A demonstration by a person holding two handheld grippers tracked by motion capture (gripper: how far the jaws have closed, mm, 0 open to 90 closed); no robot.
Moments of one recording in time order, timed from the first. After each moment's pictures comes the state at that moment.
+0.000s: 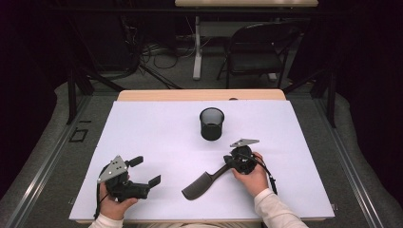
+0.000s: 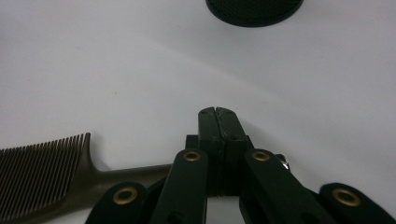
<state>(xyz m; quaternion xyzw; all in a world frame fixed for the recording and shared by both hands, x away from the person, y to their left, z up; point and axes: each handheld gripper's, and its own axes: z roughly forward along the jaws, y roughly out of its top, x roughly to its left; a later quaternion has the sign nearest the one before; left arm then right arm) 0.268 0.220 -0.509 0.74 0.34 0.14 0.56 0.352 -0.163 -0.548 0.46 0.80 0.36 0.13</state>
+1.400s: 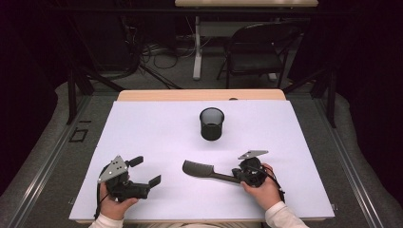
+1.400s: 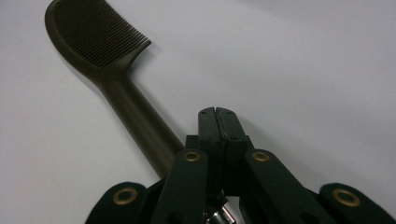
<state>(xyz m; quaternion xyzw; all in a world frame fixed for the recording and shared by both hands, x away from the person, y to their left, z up) 0.268 0.220 -0.509 0.75 0.34 0.14 0.56 0.315 -0.186 -0.551 0.46 0.82 0.33 0.11</state>
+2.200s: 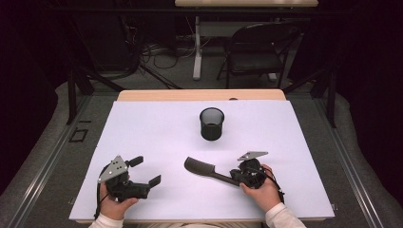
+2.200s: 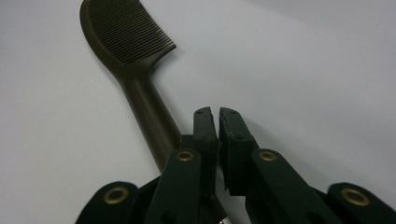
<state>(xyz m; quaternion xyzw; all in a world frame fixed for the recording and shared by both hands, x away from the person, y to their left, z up) 0.268 0.220 -0.509 0.75 0.34 0.14 0.55 0.311 -0.183 -0.549 0.45 0.82 0.34 0.10</state>
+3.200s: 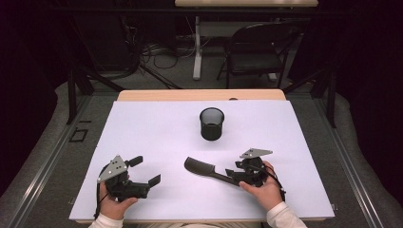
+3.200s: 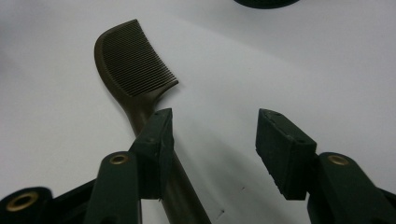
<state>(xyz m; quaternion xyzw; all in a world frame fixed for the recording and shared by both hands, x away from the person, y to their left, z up) 0.269 0.221 -0.510 0.74 0.34 0.14 0.56 0.314 -0.187 -0.542 0.43 0.80 0.39 0.12</state>
